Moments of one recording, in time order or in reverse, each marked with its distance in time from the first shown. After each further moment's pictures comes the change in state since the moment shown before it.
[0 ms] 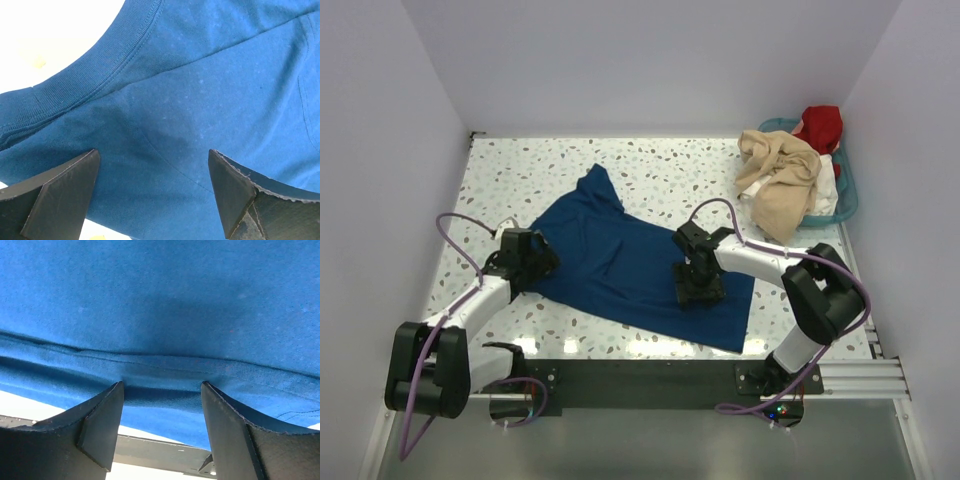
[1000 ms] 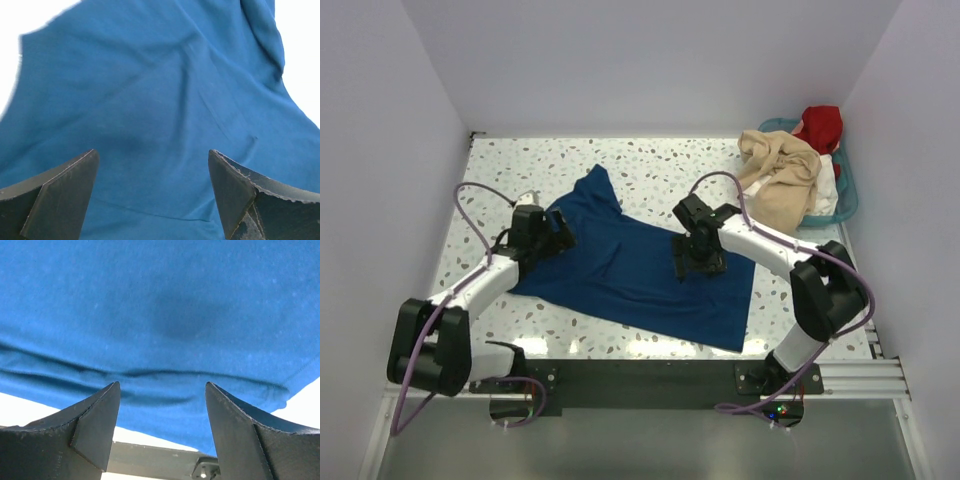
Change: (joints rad) left arm -0.082 0.079 0.182 0.041 0.048 0.079; right arm -0.053 -0.003 0.204 -0.095 0.105 -0.057
